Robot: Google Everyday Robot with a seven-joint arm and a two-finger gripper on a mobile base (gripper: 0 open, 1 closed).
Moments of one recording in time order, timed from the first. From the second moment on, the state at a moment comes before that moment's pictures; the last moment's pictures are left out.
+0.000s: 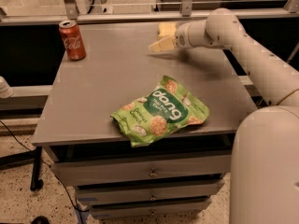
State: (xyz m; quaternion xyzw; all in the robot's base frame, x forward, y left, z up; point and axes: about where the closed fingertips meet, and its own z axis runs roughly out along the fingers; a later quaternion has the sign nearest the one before) arm 0.854 -0.087 0.844 -0.33 0.78 0.18 0.50
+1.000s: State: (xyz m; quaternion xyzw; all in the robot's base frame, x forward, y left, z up) arm 0.895 -0.103 0.846 -0.30 0.78 0.14 0.53
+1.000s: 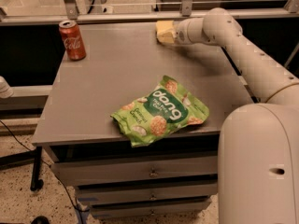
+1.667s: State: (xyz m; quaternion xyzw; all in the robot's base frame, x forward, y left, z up) arm 0.864 -0.109 0.885 -0.32 0.76 0.16 0.55
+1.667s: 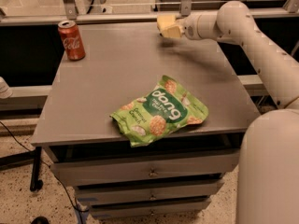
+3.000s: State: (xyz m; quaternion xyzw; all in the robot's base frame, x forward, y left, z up) arm 0.678 -0.123 0.922 -0.46 0.69 0.31 0.46
